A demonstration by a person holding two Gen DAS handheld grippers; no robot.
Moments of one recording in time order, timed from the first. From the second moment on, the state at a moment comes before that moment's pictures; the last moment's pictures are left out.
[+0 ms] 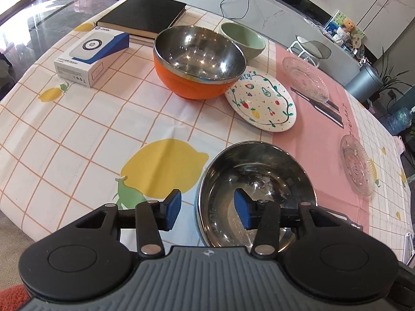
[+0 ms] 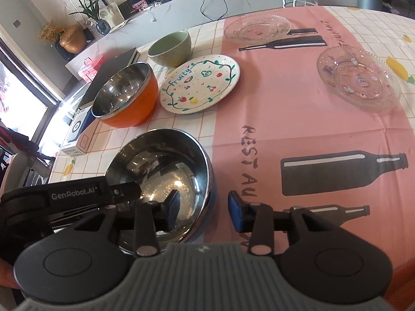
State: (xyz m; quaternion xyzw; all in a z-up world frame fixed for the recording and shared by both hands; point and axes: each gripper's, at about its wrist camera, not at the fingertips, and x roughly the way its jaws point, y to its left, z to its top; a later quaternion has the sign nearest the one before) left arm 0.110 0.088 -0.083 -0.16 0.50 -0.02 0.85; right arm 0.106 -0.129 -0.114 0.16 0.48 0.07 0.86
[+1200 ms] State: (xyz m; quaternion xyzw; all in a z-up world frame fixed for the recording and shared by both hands) left arm 0.209 0.172 -0.039 -0.21 0.42 -0.01 0.88; right arm 0.231 -0.056 -0.051 0.12 0.43 0.13 0.89
